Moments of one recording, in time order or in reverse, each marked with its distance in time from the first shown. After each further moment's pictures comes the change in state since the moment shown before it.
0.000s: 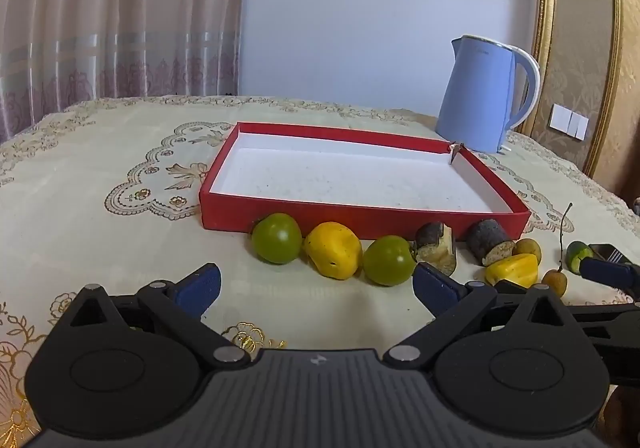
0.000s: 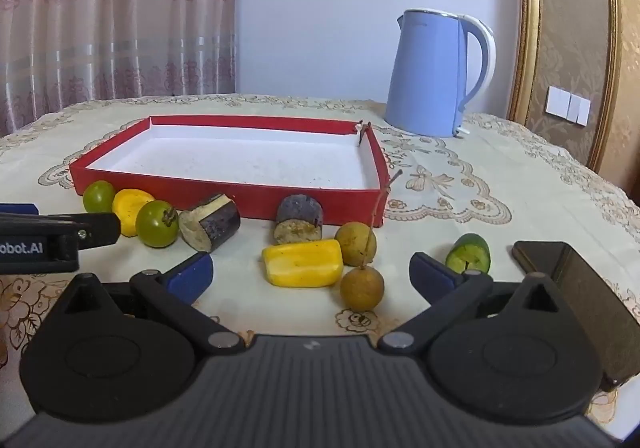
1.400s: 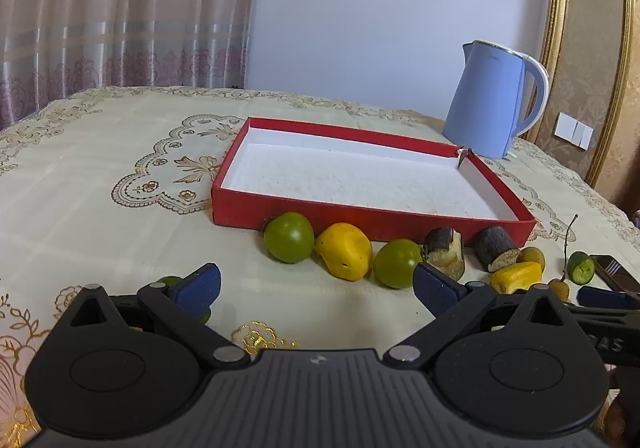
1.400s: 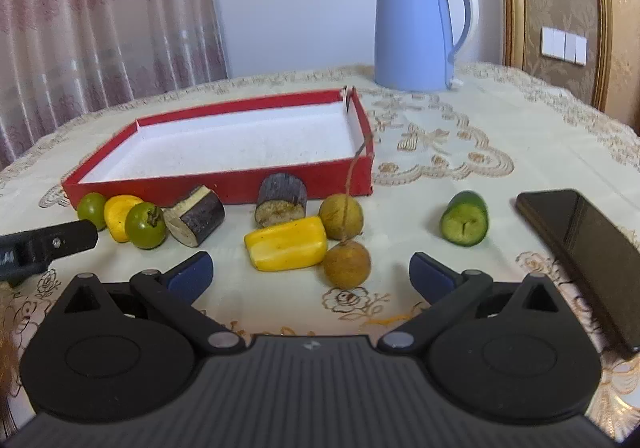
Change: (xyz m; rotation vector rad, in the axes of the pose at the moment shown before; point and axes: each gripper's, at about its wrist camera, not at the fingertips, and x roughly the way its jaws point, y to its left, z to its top) left arm -0.001 0.011 0.005 -0.034 0.014 -0.003; right arm 0.007 -0.026 0.000 0.152 0.049 0.059
